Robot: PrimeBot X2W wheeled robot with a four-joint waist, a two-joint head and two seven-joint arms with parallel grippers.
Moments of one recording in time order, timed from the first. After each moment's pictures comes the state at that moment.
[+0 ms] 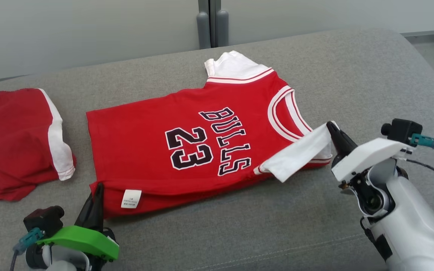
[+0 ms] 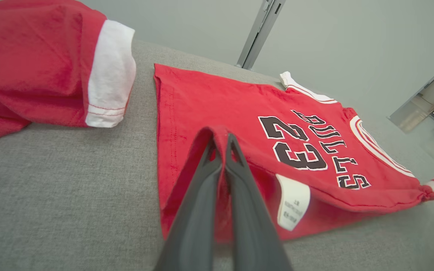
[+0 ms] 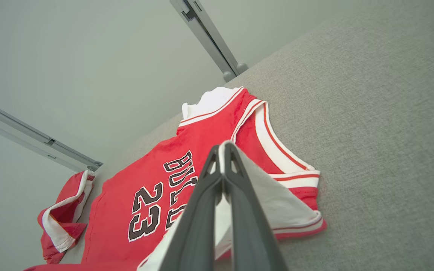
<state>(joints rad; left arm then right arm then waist) -0.15 0.25 -0.25 0.47 -0.70 -0.13 -0.26 -0.40 -0.18 0.19 0.45 0.85 0.13 0.06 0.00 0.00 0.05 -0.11</state>
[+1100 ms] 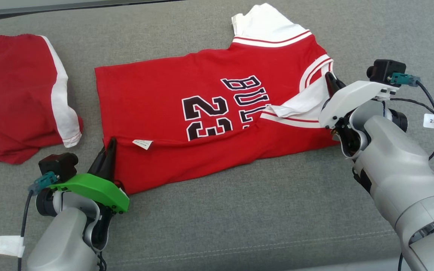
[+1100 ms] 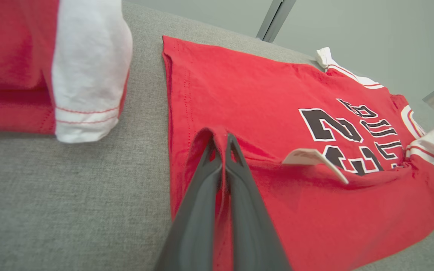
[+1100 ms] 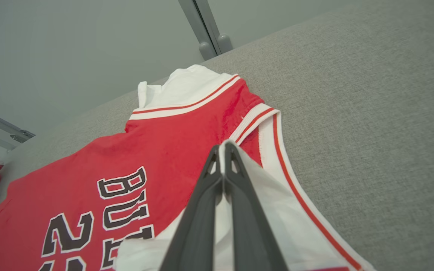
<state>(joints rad) -0.48 0.25 -0.43 0.71 -0.77 -0.13 -0.26 -0.97 -0.13 0.44 1.18 0.85 0.13 -0.18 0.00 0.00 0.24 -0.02</state>
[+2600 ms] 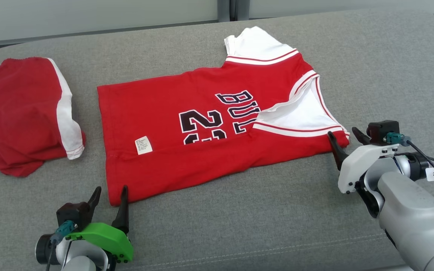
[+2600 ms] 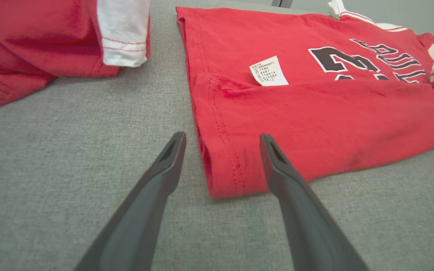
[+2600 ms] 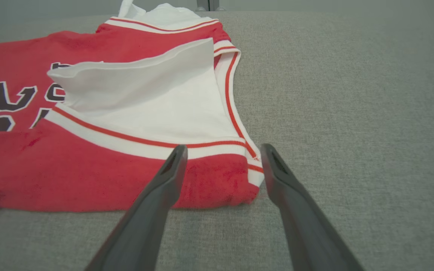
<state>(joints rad) -0.24 0.12 -0.13 0.65 -0.30 -0.13 -0.26 -0.72 -0.27 0.61 1.07 0.65 0.13 -0.26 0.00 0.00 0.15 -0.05</state>
